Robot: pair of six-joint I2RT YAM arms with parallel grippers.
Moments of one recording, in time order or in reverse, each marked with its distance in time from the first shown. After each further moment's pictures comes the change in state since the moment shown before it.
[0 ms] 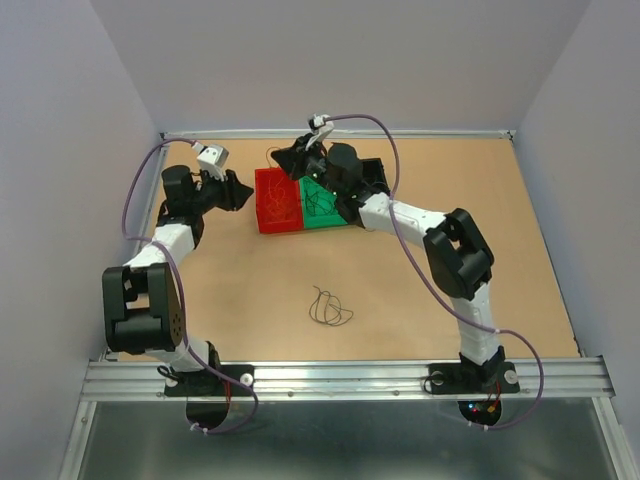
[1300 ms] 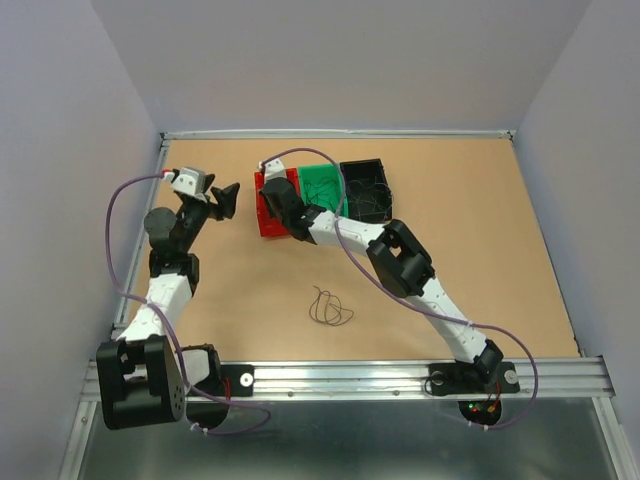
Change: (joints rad) left arm 0.036 -0.382 -0.326 0.420 -0.151 -0.073; right arm 0.158 0.455 0.438 -0.536 0.532 -0.246
